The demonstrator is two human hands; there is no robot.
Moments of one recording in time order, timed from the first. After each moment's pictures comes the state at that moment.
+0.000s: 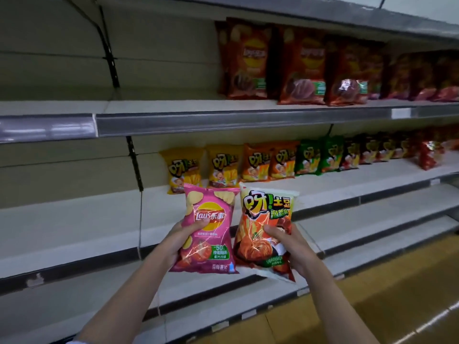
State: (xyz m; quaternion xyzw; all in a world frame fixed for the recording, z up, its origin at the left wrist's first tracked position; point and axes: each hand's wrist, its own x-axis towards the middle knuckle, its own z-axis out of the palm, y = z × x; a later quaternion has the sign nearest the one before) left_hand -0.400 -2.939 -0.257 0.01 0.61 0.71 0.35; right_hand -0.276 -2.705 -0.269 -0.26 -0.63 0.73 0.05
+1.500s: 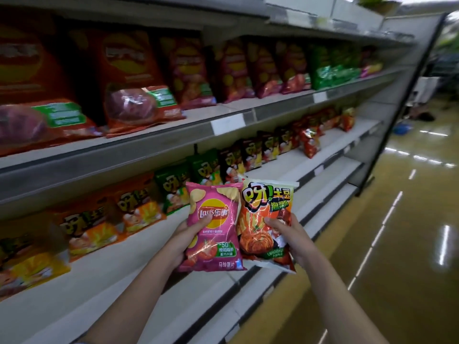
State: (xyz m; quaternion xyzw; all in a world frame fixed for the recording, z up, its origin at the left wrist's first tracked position) left_hand -0.387 -2.417 -0.239 0.16 0.63 0.64 0.41; right_hand -0.206 -2.252 -0.255 -0.36 -0.57 0.71 0.22
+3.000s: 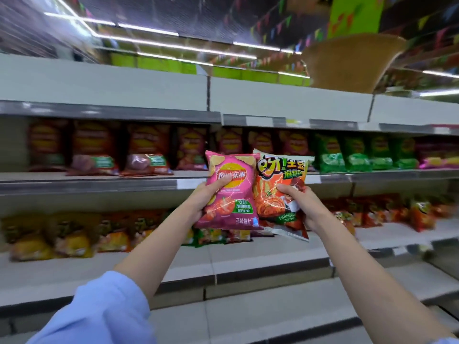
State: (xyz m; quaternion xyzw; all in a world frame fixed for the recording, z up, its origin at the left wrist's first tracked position) left_hand -0.217 -2.237 -0.039 0.19 0.63 0.74 0.17; right_hand -0.125 -2.010 -0.045 -0.09 -0.67 0.72 0.19
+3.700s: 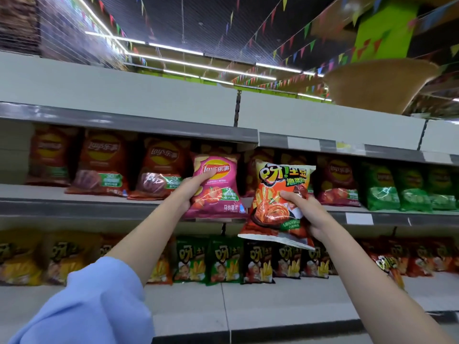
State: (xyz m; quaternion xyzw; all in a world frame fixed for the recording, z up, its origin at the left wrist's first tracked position) left_hand -0.385 -2.282 -0.004 0.11 0.64 0.75 0.10; right_hand -0.274 -2.027 -0.017 -0.07 -0.69 0.70 0.18
